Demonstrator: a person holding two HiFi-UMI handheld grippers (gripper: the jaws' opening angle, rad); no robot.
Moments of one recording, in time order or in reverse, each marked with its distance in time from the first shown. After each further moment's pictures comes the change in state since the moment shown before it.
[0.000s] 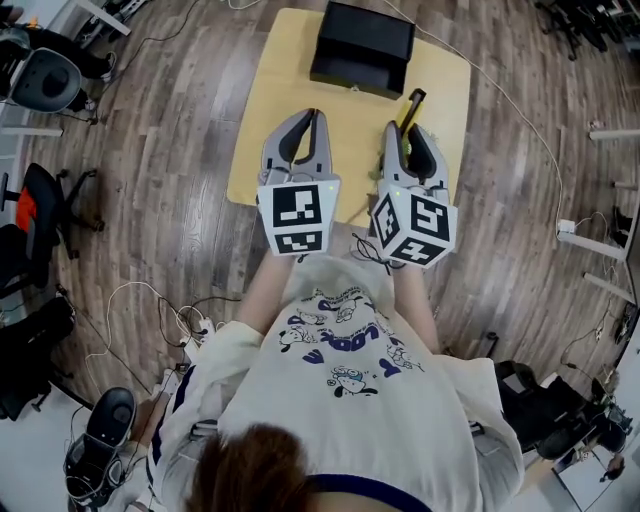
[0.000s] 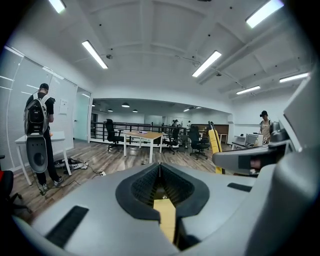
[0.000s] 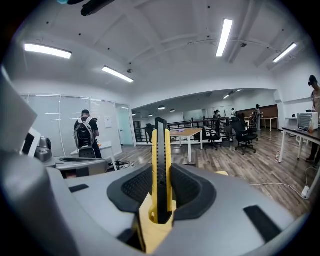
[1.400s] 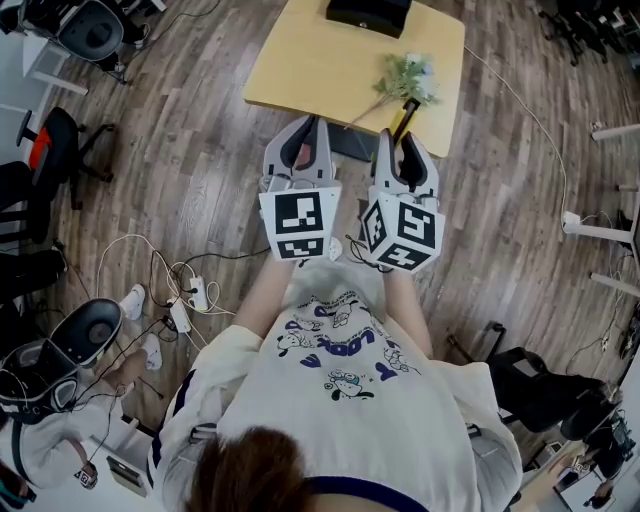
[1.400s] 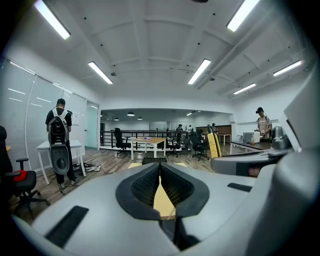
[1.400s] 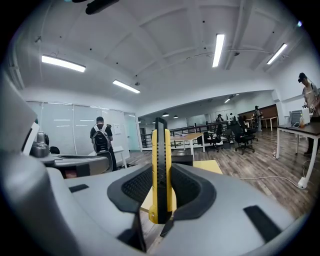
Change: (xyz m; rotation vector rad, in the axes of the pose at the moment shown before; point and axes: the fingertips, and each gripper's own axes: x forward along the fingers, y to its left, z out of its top) left arm -0.271 -0.117 -0.062 0.054 -0.083 0.092; right arm -0.279 0.028 -0.084 0.022 -0.095 0.060
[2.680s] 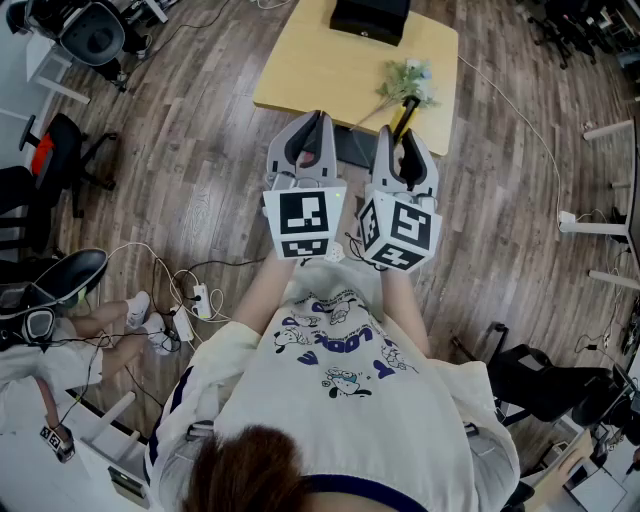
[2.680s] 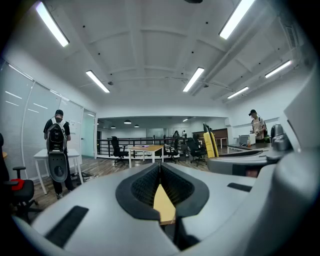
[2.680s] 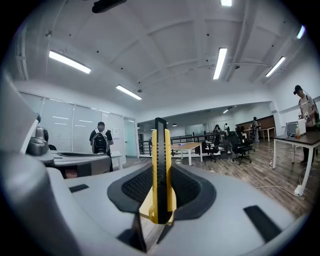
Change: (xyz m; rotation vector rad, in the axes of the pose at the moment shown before) left arm -0.034 0.021 0.031 0.036 -0.084 -0.041; right arm -0.023 0.046 0.028 -0.058 -0.090 -0.050
